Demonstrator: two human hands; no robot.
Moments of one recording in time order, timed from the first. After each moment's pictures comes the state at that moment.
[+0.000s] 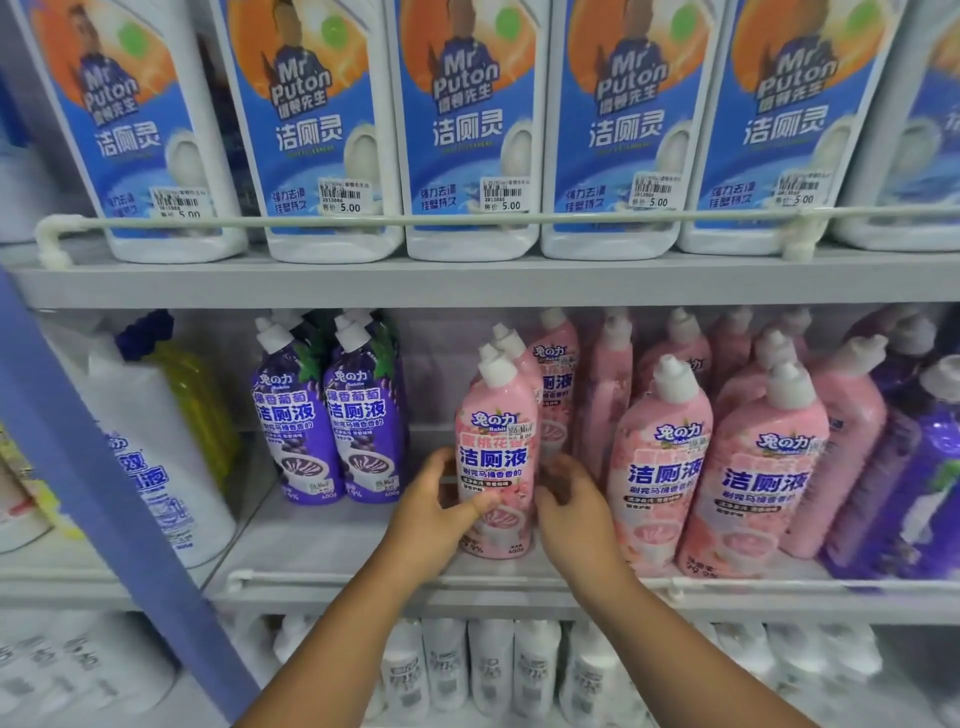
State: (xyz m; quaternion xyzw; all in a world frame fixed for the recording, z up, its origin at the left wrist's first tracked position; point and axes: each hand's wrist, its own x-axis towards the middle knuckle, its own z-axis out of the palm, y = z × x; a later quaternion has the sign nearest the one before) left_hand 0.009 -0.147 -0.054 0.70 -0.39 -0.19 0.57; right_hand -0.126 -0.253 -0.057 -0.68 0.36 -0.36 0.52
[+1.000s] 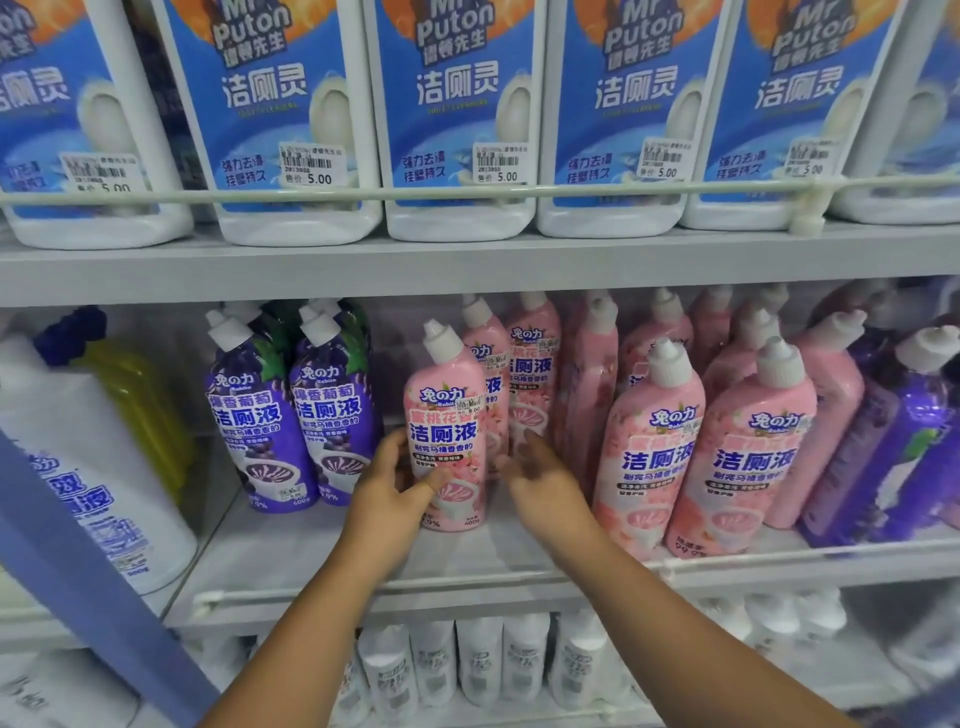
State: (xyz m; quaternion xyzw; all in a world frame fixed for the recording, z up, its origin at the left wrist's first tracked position) left_hand 0.041 -0.151 -0.062 0.67 -0.35 -0.18 0.63; right_hand -0.099 -0.263 -0.051 -0.71 0.37 -0.28 0.53
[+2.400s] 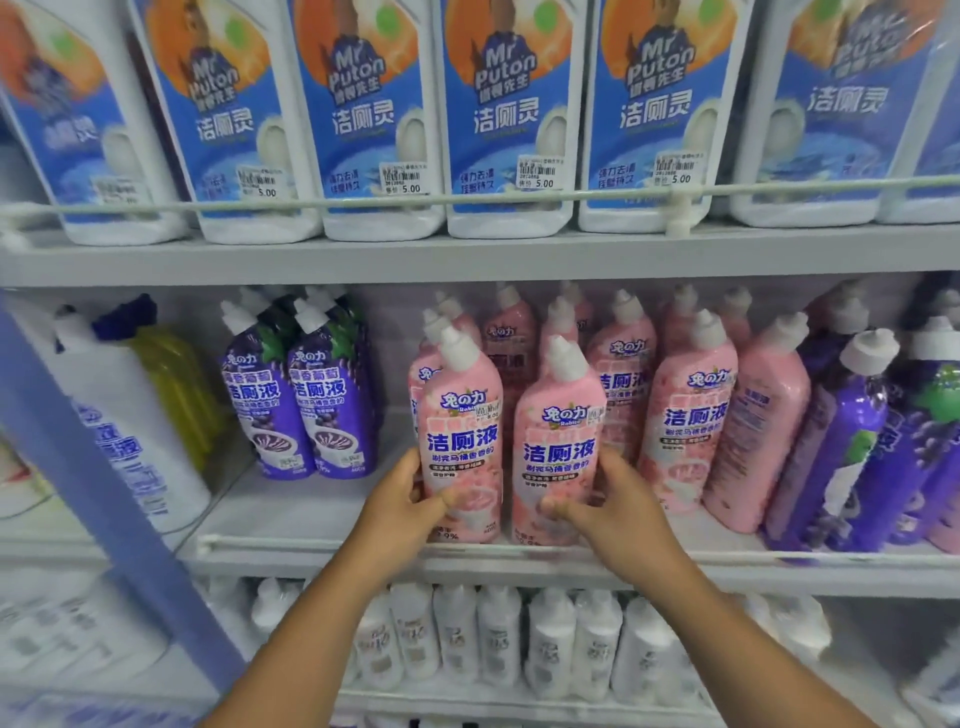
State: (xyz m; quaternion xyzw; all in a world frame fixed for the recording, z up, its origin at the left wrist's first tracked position) left_hand -0.051 -0.140 -0.041 0.68 -0.36 -0.23 0.60; right_hand -0.235 -0.302 -0.053 -0.77 0.29 -0.31 0.47
